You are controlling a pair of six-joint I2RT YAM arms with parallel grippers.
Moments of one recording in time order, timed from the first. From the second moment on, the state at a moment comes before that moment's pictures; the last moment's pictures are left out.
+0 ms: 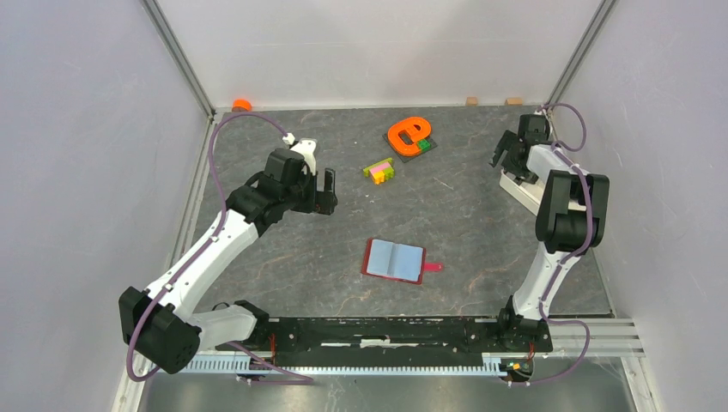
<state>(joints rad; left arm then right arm) -0.49 1.18 1.06 -0.61 -0.05 -0.26 -0.15 1.96 1.37 -0.36 0.16 0.35</state>
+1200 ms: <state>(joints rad) -0.49 1.18 1.05 -0.61 -0.05 -0.25 -0.16 1.92 1.37 -0.34 0.12 0.37</state>
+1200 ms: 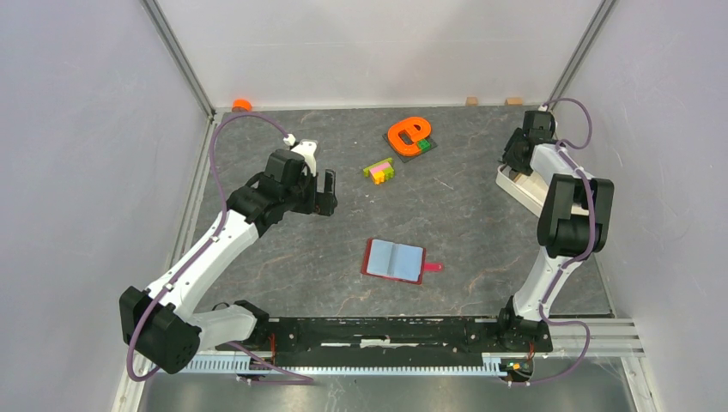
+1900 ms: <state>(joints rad) -0.49 1.19 1.05 -0.61 -0.02 -0.25 -0.15 1.89 1.34 -0.32 0.11 0.37</state>
